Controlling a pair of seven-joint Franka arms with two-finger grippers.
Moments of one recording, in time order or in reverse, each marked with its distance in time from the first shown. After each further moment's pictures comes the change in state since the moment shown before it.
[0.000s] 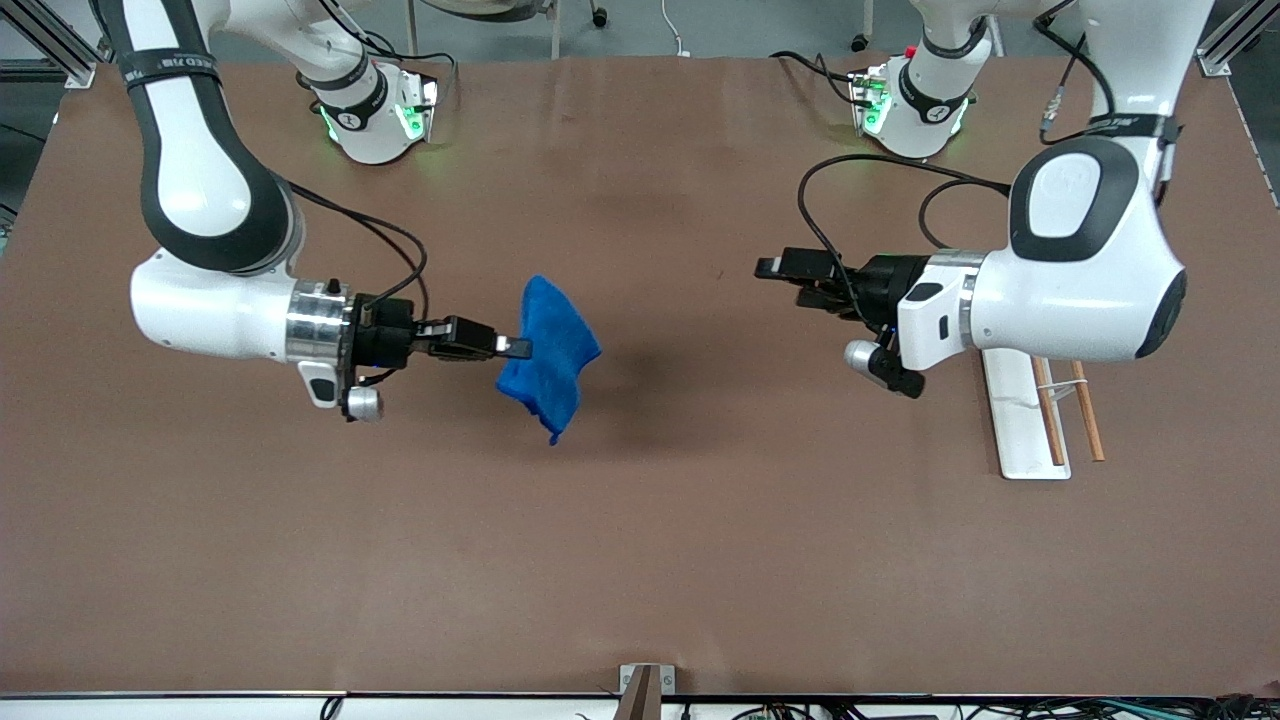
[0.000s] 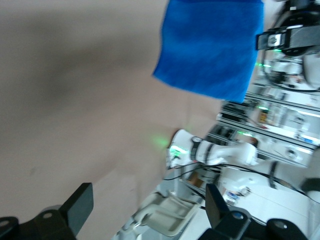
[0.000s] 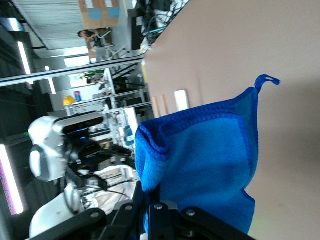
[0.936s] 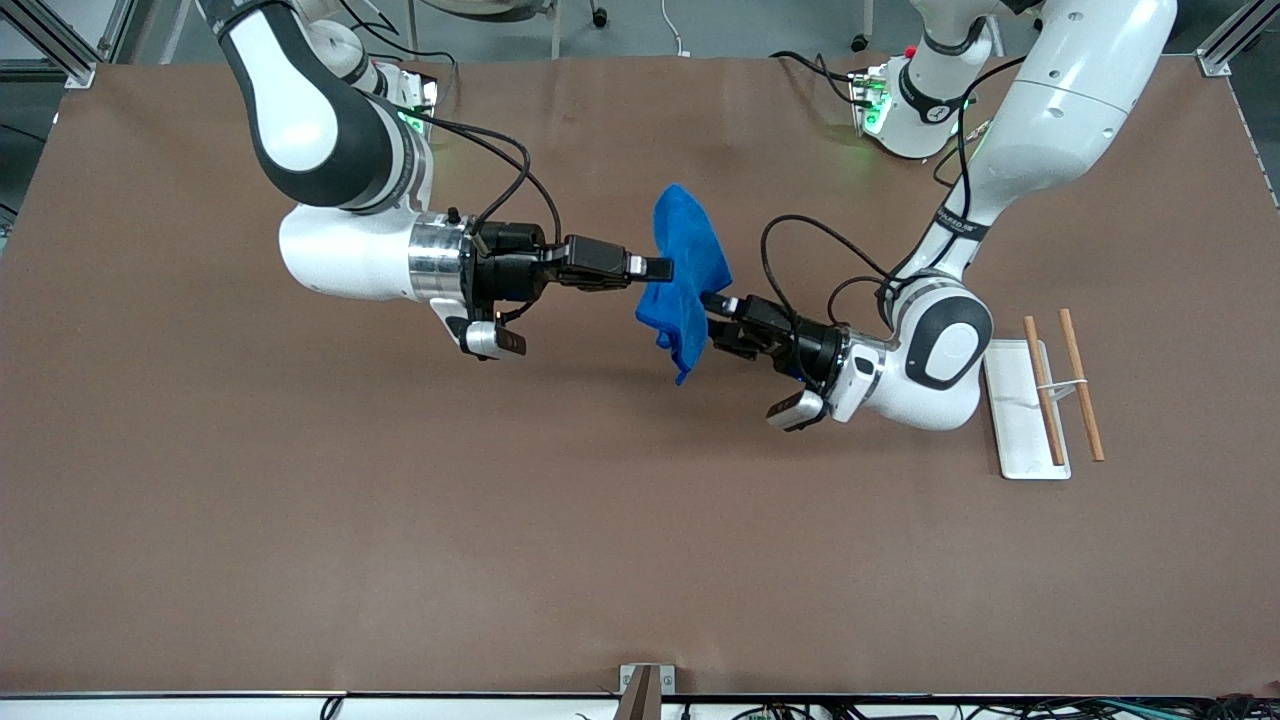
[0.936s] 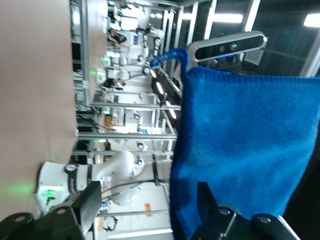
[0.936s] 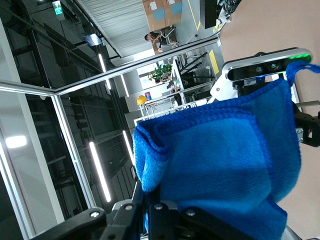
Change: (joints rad) left arm 0.014 0.289 -0.045 -0.119 -0.616 -0.156 0.515; right arm 0.221 0.001 0.001 0.076 0.399 0.138 0.000
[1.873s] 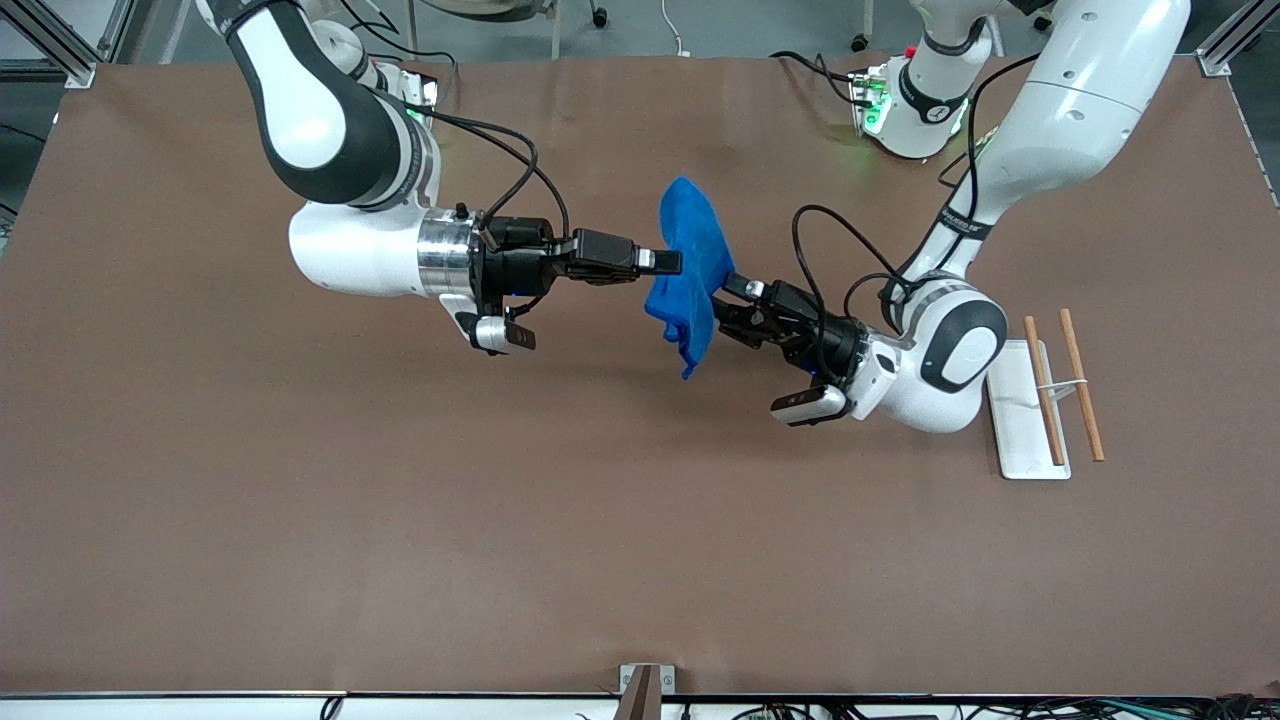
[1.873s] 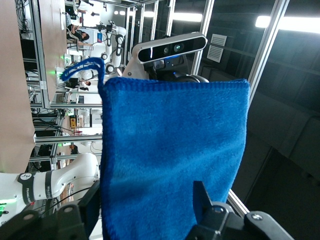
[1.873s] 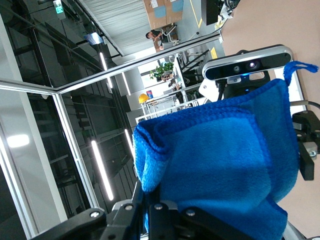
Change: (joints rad) left arm 0.017 -0.004 -0.018 0.010 -0.103 -0.082 0.000; right arm 0.006 0.001 -0.001 0.000 0.007 0.000 0.000
